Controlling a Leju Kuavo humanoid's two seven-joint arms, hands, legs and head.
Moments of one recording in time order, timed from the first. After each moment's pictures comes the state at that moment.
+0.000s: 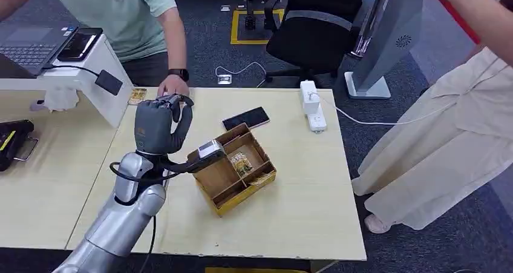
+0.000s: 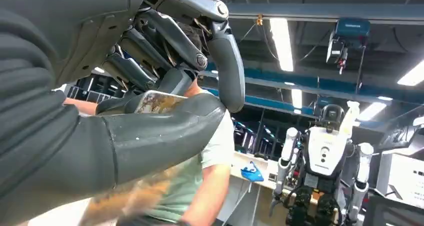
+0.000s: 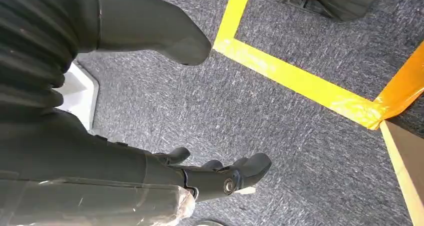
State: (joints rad) left arm -0.46 0.07 -0.52 -1.37 -1.05 0.56 -0.21; right arm -0.07 0.20 -0.73 -0.20 1.45 -0.34 -0.26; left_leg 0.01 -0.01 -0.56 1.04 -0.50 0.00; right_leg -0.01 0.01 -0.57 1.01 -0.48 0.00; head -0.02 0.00
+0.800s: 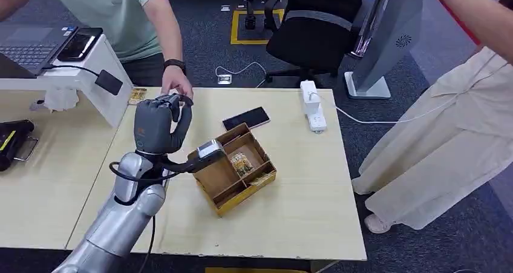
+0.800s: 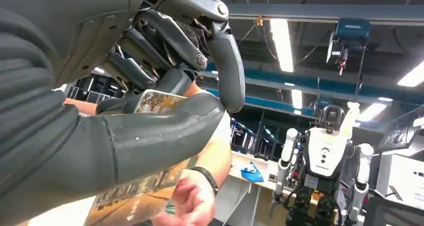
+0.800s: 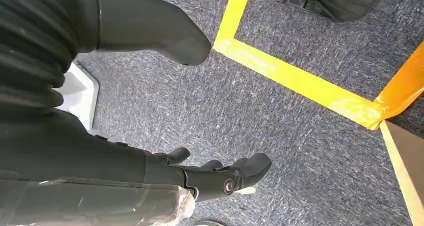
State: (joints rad) left arm -0.46 0.07 -0.52 -1.37 -1.05 0.56 -0.21; right arm -0.07 0.20 -0.73 -0.20 1.45 -0.34 -0.26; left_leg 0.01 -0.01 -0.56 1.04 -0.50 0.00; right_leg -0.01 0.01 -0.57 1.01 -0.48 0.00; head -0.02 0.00
